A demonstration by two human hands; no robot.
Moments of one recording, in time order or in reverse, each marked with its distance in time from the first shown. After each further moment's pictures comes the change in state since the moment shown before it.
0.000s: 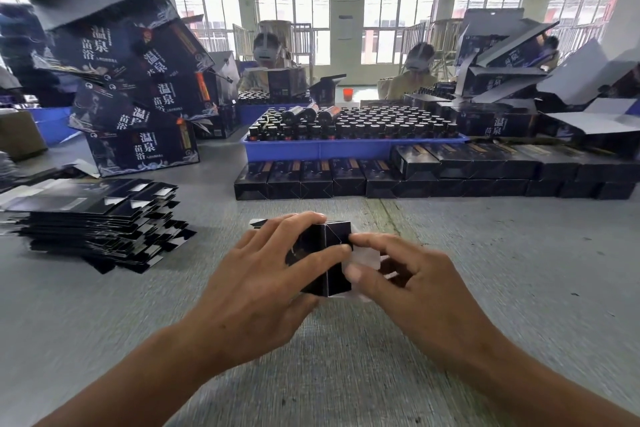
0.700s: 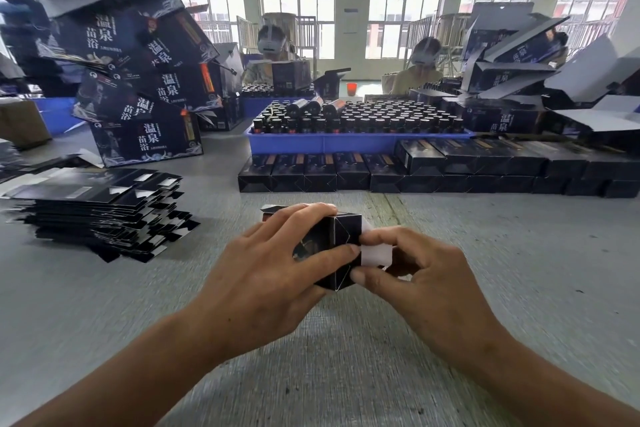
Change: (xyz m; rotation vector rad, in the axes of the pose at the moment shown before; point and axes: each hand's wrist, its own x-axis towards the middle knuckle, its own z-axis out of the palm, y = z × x) left_hand 0.002 0.000 -0.003 0.058 0.020 0.065; right_hand -0.001 0.002 0.002 -0.020 0.069 -0.103
